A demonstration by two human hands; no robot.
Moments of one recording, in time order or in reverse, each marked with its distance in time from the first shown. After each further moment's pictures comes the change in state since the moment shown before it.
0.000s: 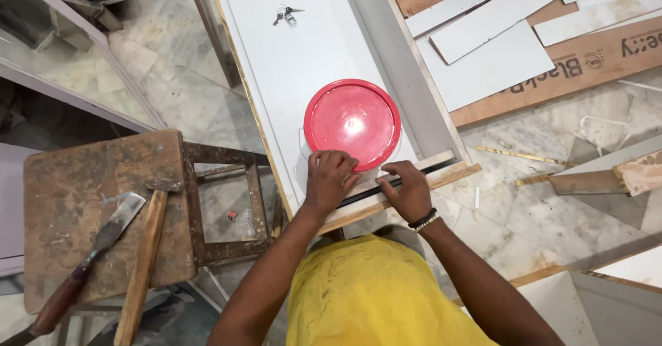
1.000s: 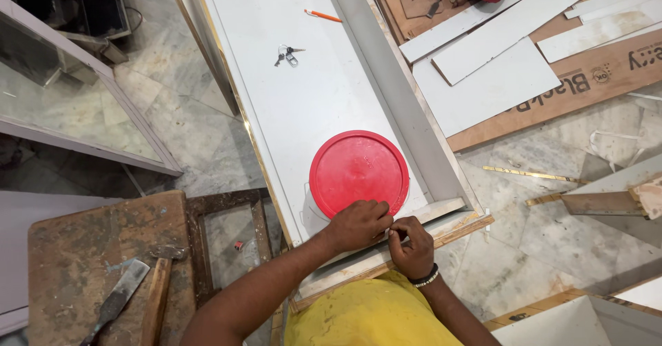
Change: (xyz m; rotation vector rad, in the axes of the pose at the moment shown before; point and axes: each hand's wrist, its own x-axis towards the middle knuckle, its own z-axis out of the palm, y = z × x) left_hand 0.060 -0.019 0.031 -0.140 -0.449 0.415; right_hand 0.013 -0.011 0.017 0.180 0.261 -0.127
